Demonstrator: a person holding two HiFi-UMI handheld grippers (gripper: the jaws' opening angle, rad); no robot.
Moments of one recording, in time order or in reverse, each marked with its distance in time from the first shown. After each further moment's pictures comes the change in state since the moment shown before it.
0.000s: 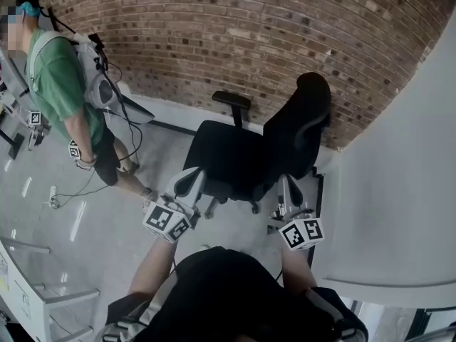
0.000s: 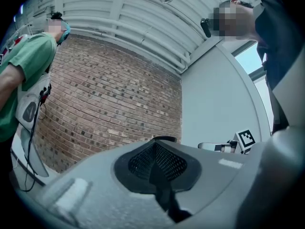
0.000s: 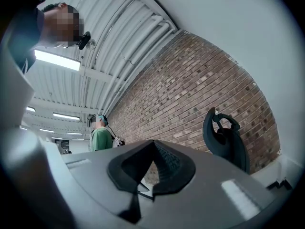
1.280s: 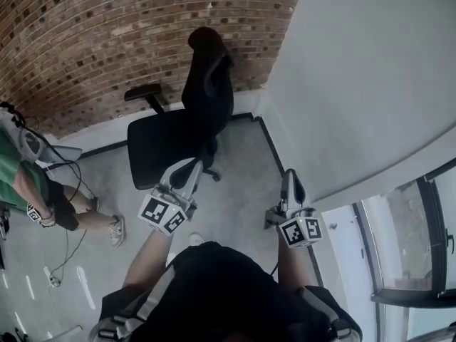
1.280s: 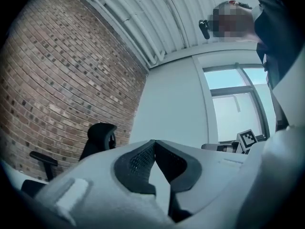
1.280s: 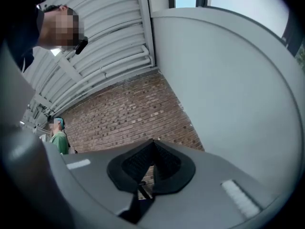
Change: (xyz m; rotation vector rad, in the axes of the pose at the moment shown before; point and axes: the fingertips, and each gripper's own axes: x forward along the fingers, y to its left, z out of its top) left arm 0.016 -0.165 -0.034 -0.117 0.091 -0.566; right arm -0.256 0.008 0.052 -0.105 -0.245 -0.625
